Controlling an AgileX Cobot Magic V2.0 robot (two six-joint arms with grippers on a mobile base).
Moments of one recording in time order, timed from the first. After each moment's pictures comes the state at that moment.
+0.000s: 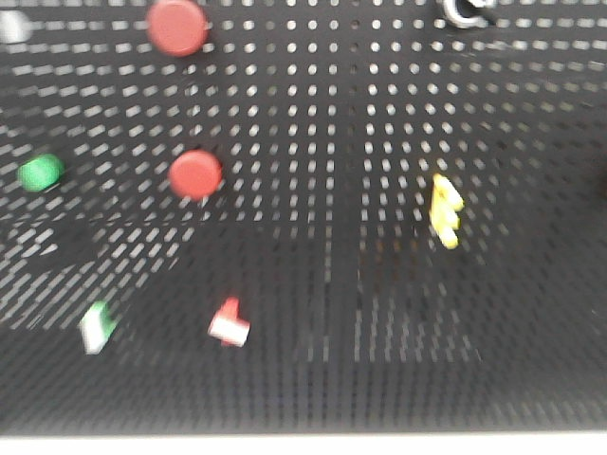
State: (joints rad) left arm -0.03 -0.02 0.04 -0.11 0.36 0.03; right arm -0.02 -0.01 0.03 -0.15 0.09 0.05
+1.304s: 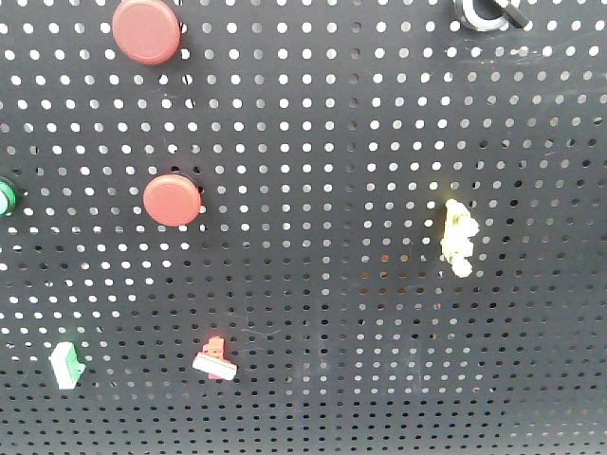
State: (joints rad) left arm -0.03 -0.02 0.04 -0.11 0.36 0.03; right arm -0.02 -0.01 -0.04 -0.14 -0.05 0.12
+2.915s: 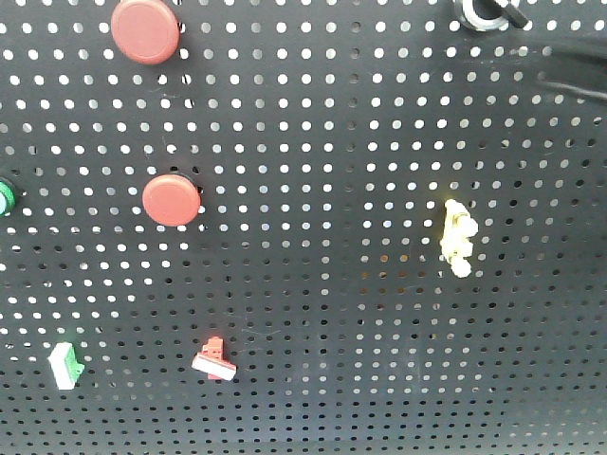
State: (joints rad) left arm -0.03 -0.02 0.04 -0.11 0.36 0.03; right arm 0.19 1.02 -1.29 1.29 0.71 -1.06
